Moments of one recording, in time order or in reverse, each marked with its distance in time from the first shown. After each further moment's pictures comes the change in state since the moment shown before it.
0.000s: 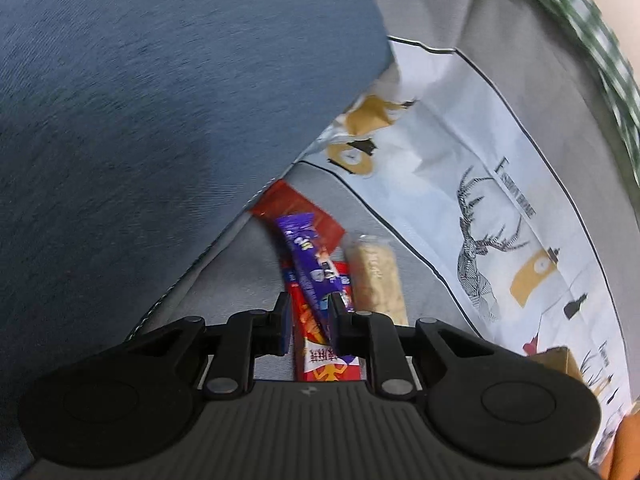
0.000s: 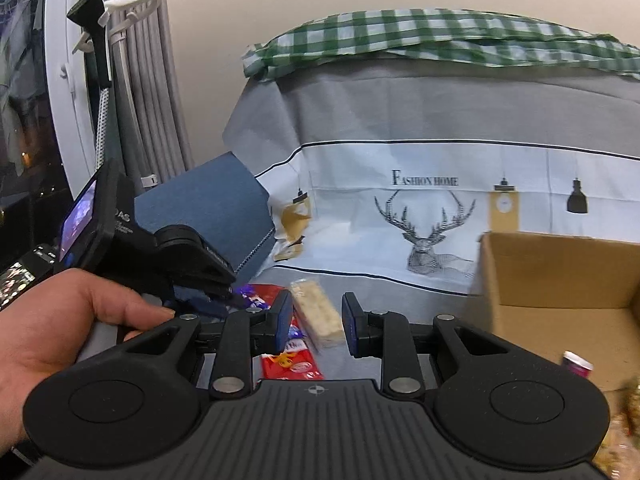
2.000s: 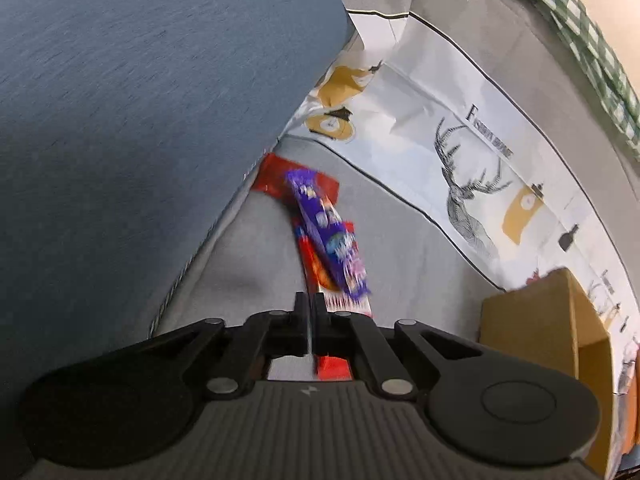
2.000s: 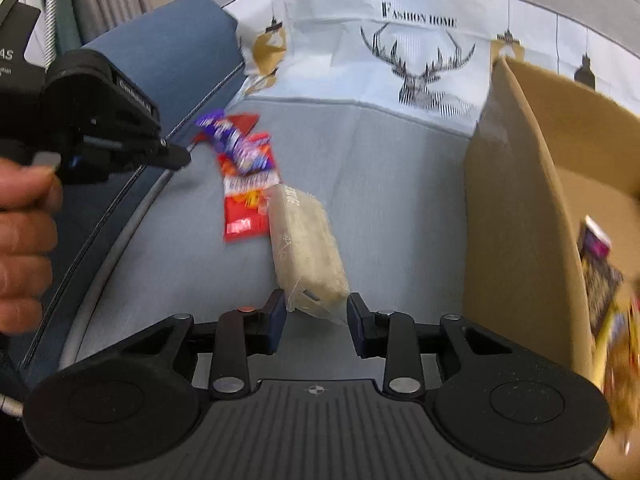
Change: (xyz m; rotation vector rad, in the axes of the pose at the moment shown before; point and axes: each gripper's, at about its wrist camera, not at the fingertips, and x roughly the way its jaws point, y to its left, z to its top) left arm -0.026 0.011 -0.028 0.189 0.039 -0.041; right arm 0.041 -0.003 -0.062 0.008 0.471 -0.087
